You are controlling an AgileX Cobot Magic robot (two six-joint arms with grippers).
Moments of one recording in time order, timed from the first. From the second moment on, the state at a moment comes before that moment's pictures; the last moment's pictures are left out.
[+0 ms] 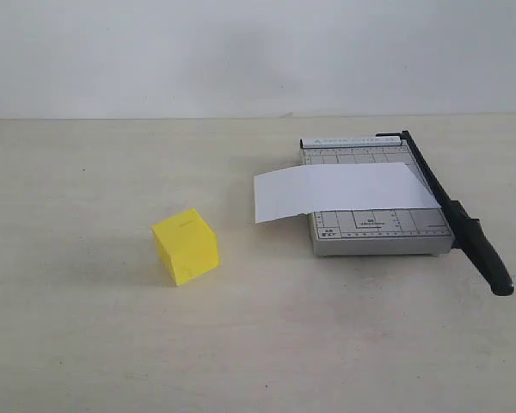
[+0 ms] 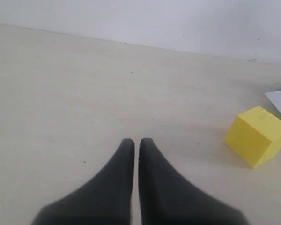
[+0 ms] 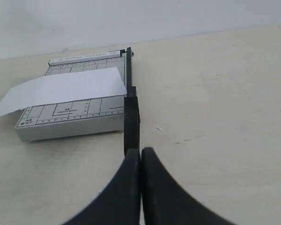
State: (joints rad) left arm 0.11 0.00 0.00 -0.33 0.38 0.20; right arm 0.00 0.00 0.00 0.10 0.36 -0.01
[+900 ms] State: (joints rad) left arm 0.11 0.00 0.00 -0.33 0.38 0.20; right arm 0.00 0.00 0.00 0.36 0.14 0.08
